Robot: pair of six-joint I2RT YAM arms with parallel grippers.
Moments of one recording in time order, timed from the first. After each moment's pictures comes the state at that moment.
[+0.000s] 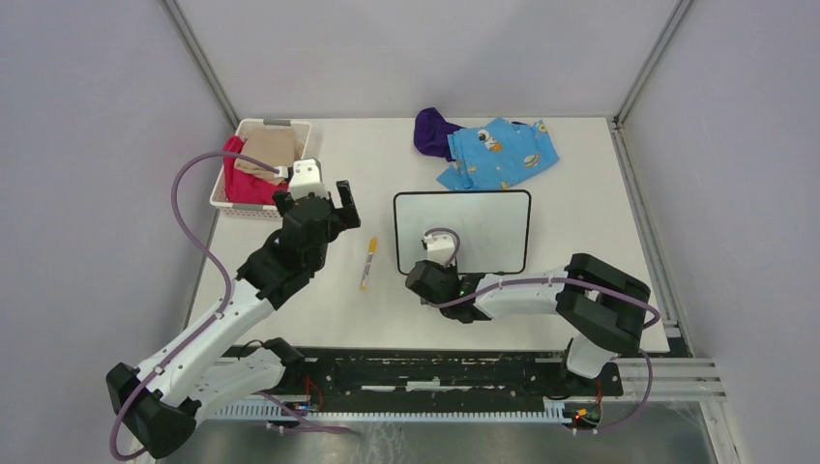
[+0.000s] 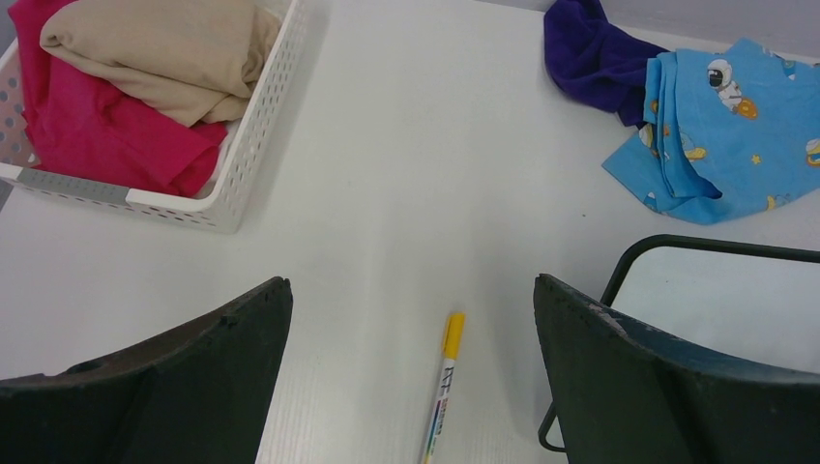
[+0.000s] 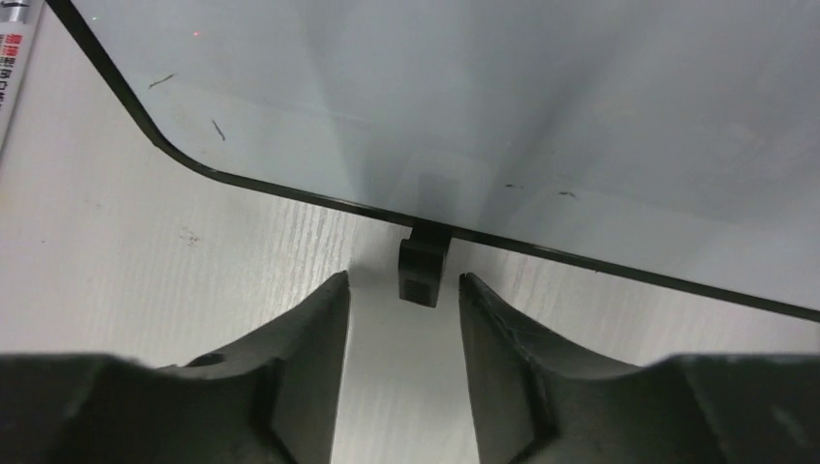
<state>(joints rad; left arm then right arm) -0.64 0.91 0.86 -0.31 -0.67 -0.35 1.13 1.67 0.81 -0.09 0.60 0.76</state>
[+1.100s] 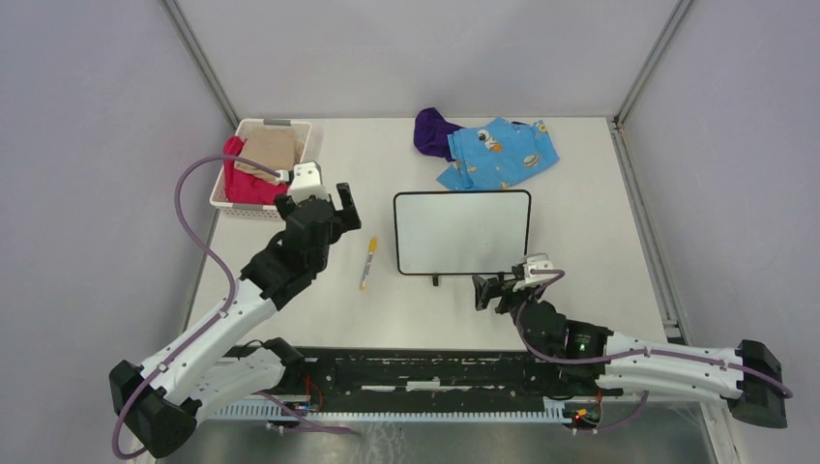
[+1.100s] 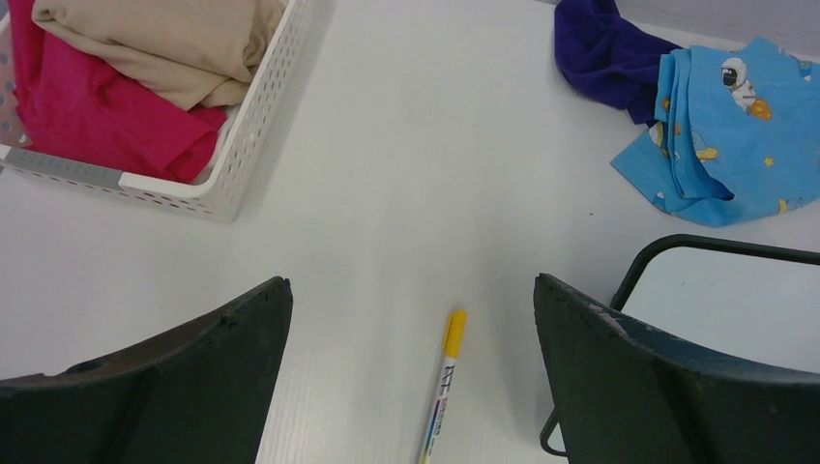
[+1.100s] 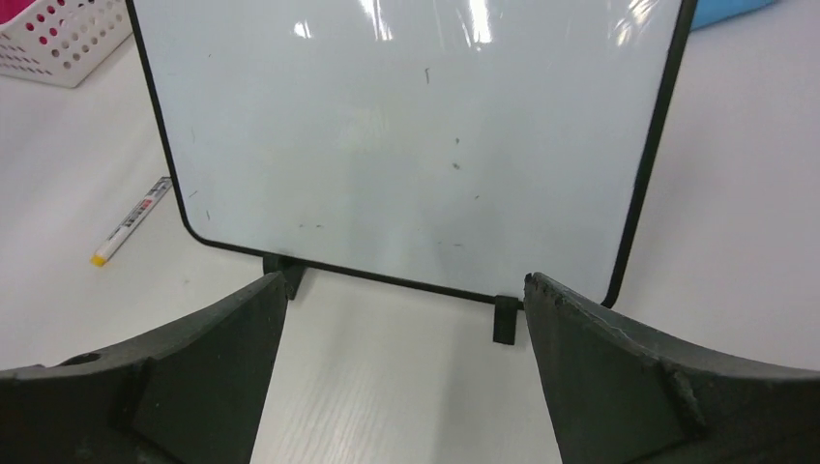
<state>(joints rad) -0.64 0.92 0.83 -0.28 -0.69 -0.37 1.28 0.58 0.20 0.11 0.94 0.40</state>
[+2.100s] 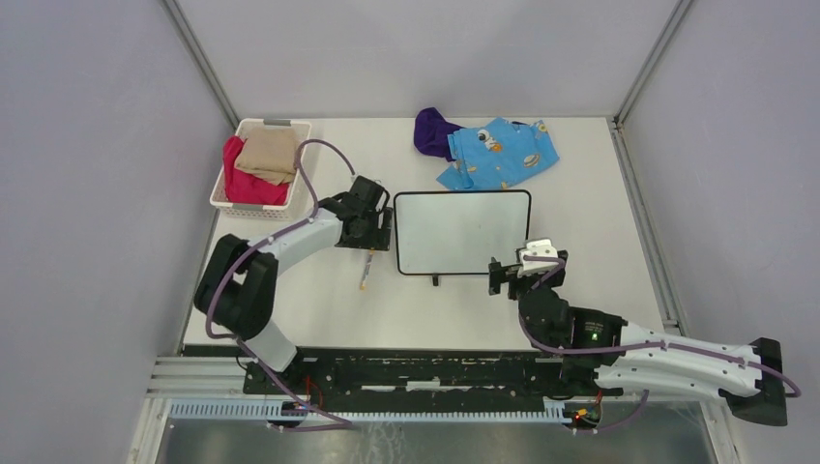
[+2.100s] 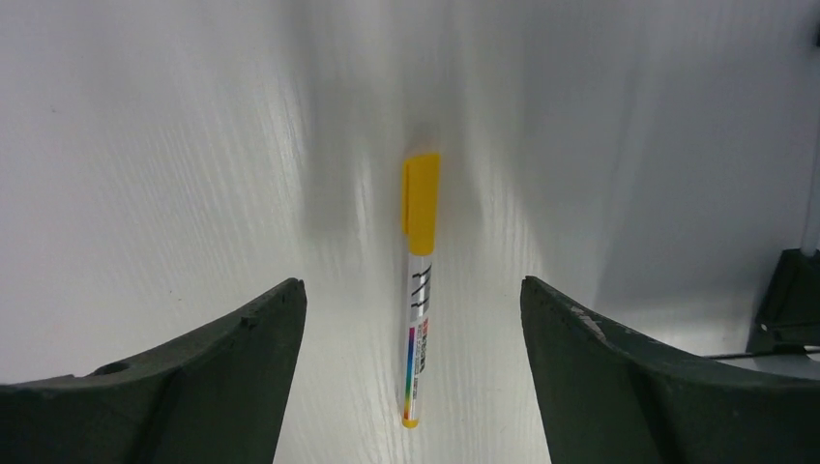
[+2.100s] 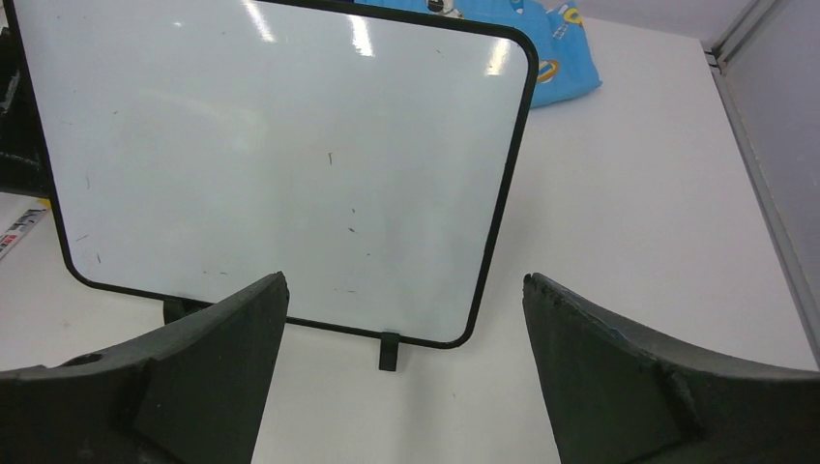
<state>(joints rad) -0.51 1.60 1.03 -0.51 -0.18 -0.36 1.27 0.61 0.45 -0.15 1.13 0.19</state>
